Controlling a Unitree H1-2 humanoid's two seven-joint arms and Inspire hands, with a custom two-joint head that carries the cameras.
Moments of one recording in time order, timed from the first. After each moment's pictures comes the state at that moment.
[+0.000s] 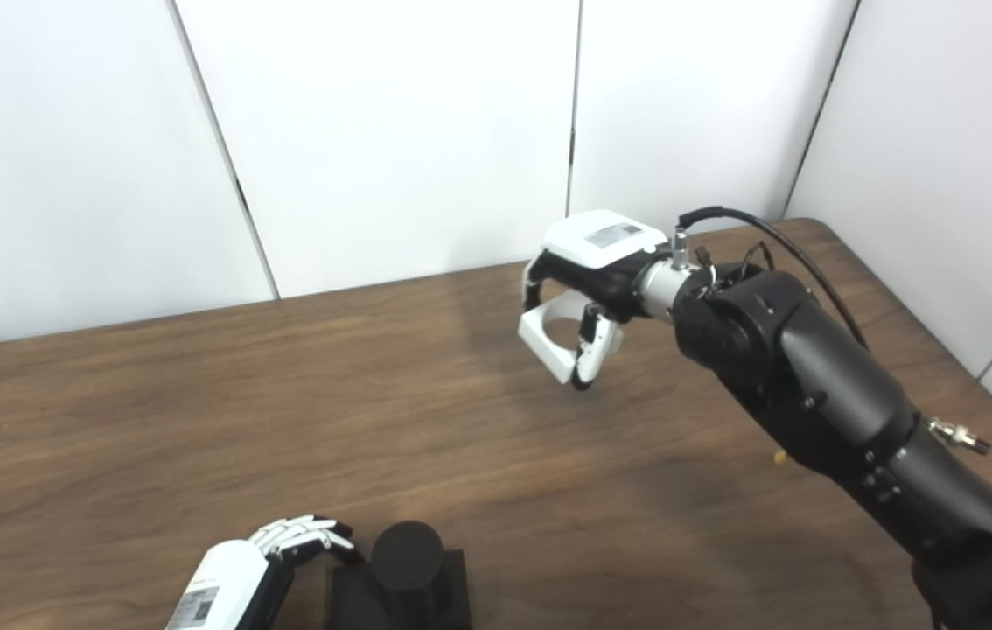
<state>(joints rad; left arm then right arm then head) 0.15 0.22 -0.41 -0.29 0.85 -0.01 -0.10 -0.52 -0.71 0.30 -0.39 -0.77 0.29 0.73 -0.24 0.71</state>
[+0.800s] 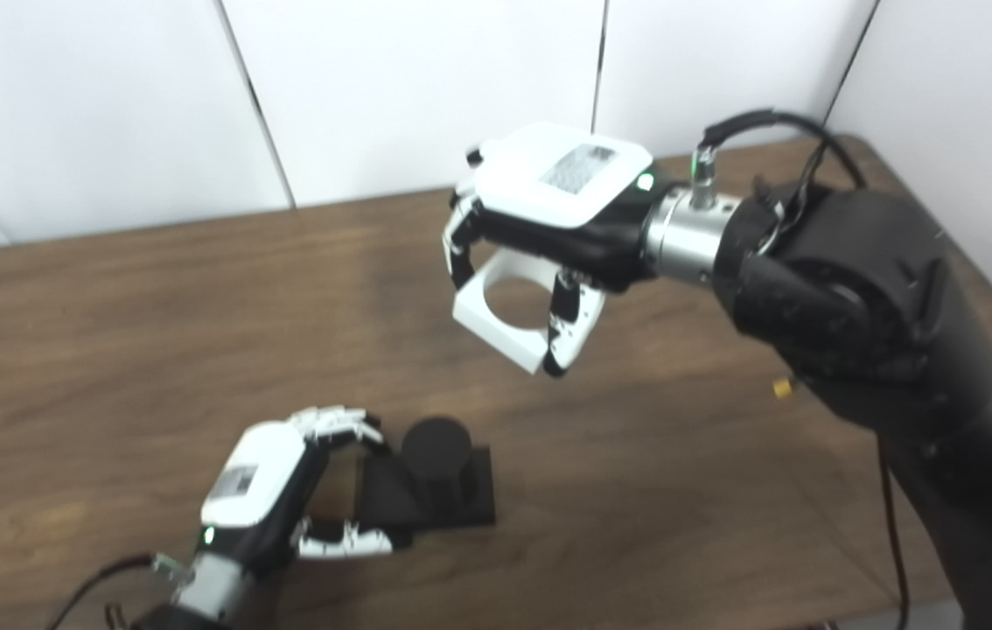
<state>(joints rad) 0.10 0.19 -0.42 -0.29 0.89 0.04 -0.17 -0.63 -0.64 0.24 -0.91 -0.69 0.44 1.14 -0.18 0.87</state>
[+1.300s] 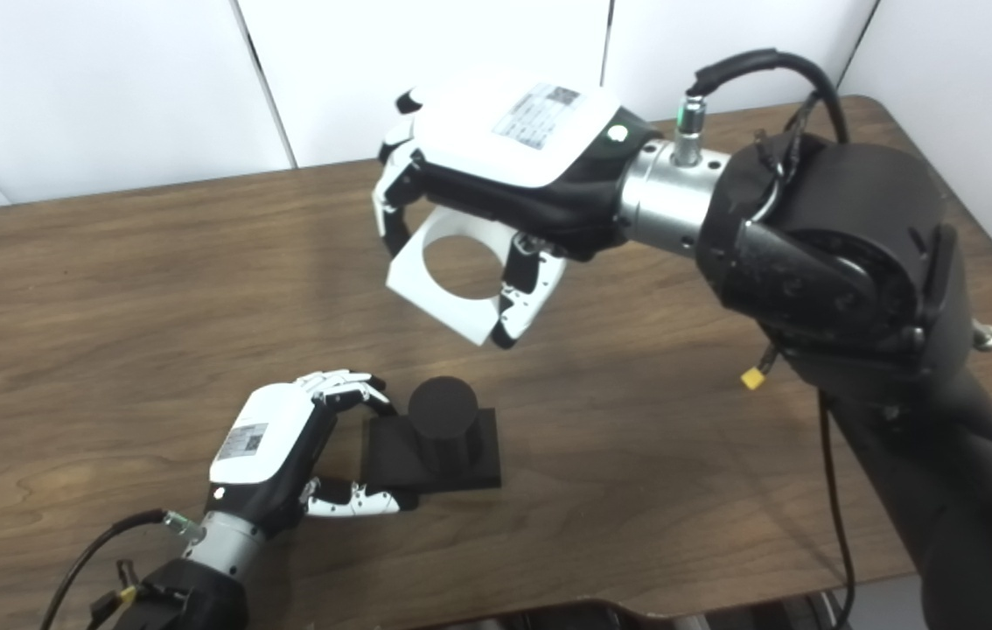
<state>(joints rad) 0.09 0.18 -0.42 -0.31 0.92 0.07 -0.20 -0.70 -0.53 0.25 -0.94 -0.68 0.44 1.15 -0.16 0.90</state>
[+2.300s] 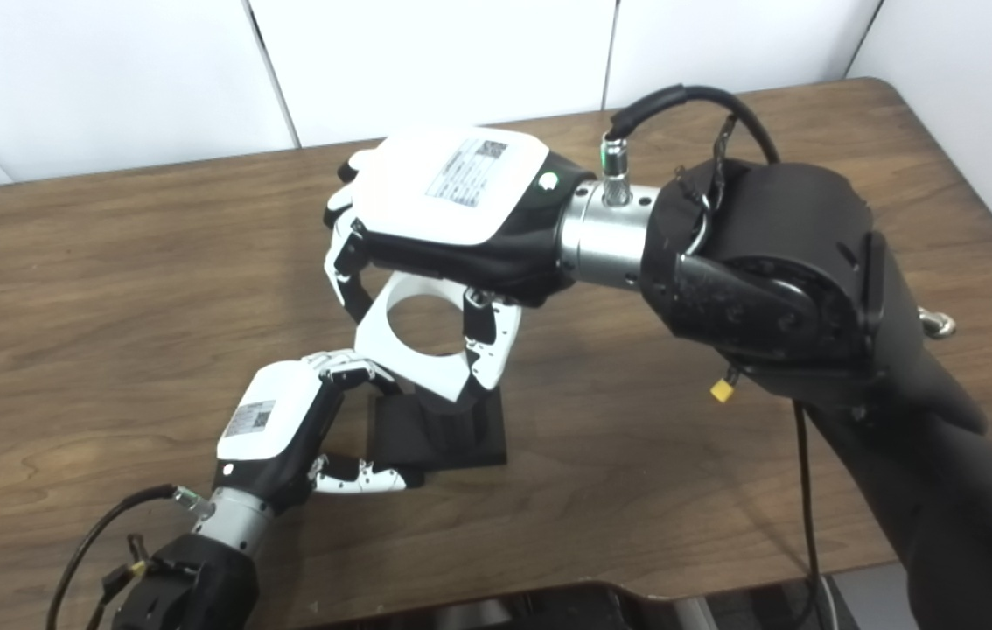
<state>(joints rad) 0.09 0.16 -0.42 -0.32 0.94 0.11 -0.22 -0.70 -0.50 0.40 -0.93 -0.67 0.44 1.16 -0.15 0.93</state>
